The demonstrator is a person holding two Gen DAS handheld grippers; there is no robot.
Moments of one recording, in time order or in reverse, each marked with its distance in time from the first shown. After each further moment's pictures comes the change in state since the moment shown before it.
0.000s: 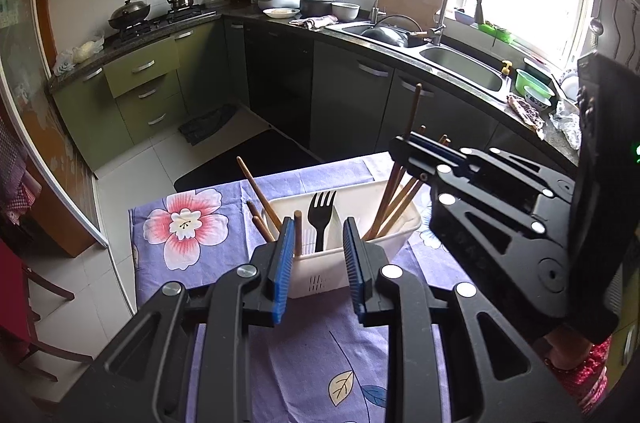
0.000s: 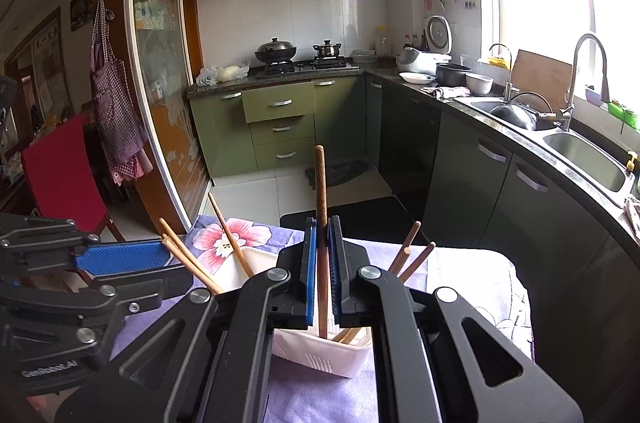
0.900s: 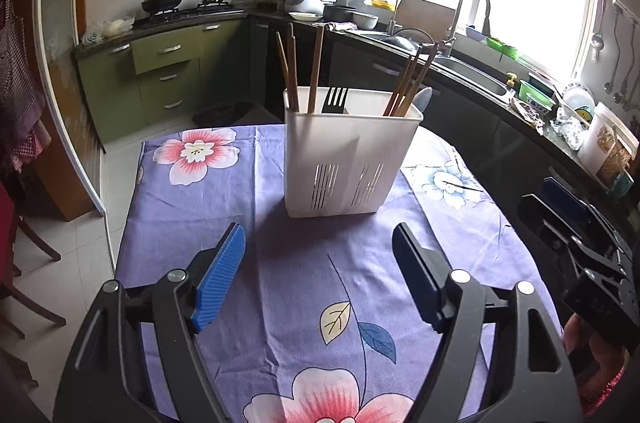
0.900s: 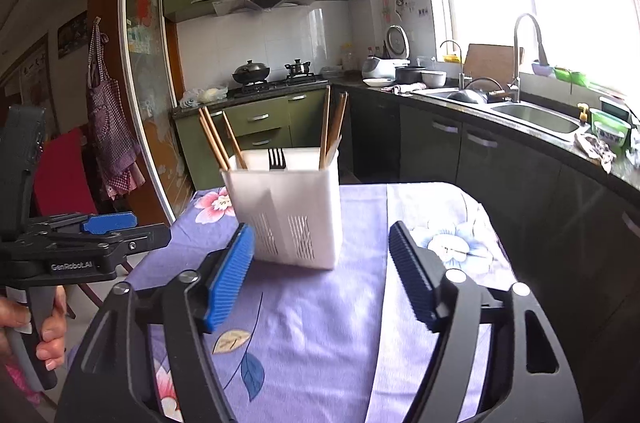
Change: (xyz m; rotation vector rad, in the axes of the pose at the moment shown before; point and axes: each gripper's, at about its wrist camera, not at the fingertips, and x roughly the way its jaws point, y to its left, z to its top) left arm -0.022 0.000 -0.143 -0.108 -0.089 0.032; right arm -0.146 -0.001 -0.175 0.105 -0.108 -0.071
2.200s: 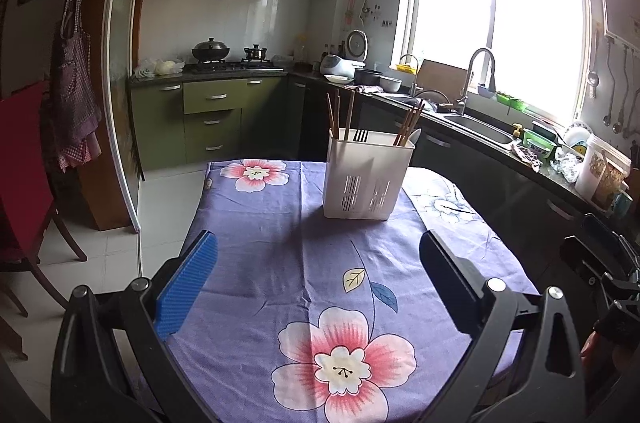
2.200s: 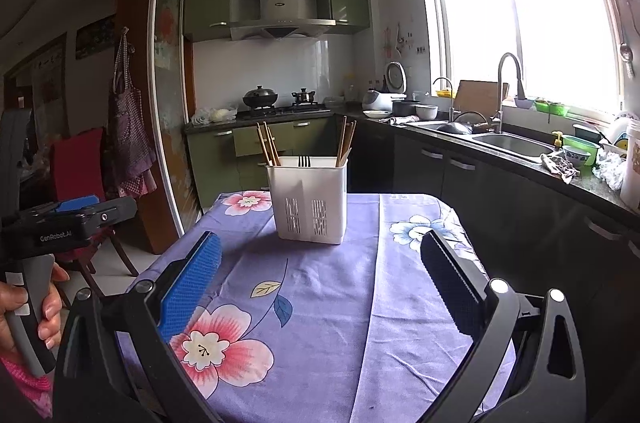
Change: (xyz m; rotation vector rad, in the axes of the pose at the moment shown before) left arm -0.149 0.007 -0.079 -0.059 -0.242 0.101; right arm -0.159 0.038 -0.027 -0.063 -0.104 -0.016
